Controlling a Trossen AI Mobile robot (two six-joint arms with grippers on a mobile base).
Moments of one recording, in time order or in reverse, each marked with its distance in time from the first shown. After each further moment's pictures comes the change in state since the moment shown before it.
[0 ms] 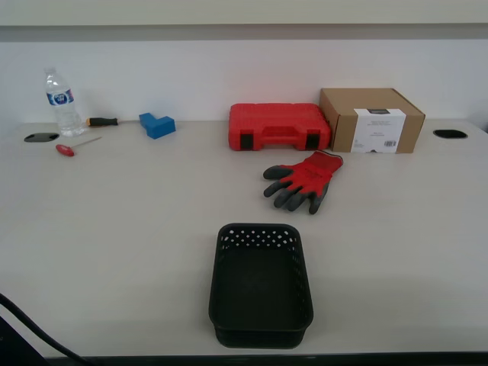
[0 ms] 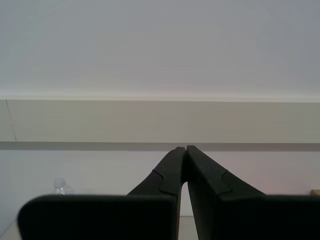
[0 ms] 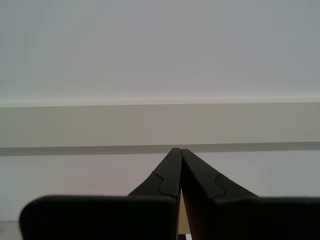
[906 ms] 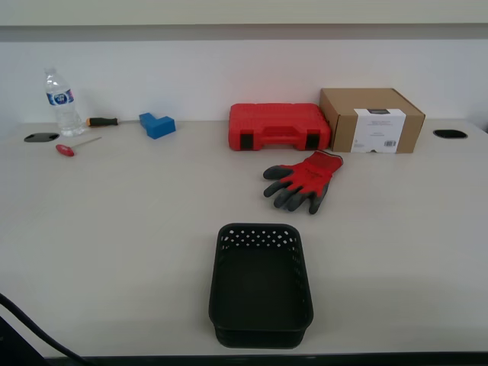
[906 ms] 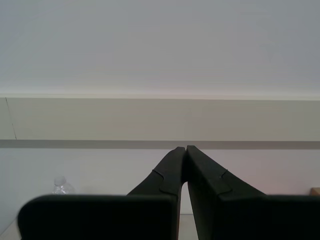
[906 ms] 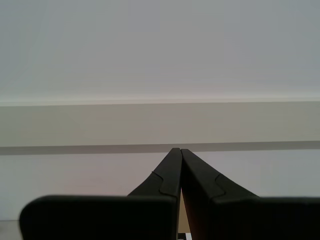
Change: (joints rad) arm 0 -0.001 0.000 0.000 -0.004 0.000 0.000; arm 1 0.000 0.000 0.000 -0.008 0.000 0.000
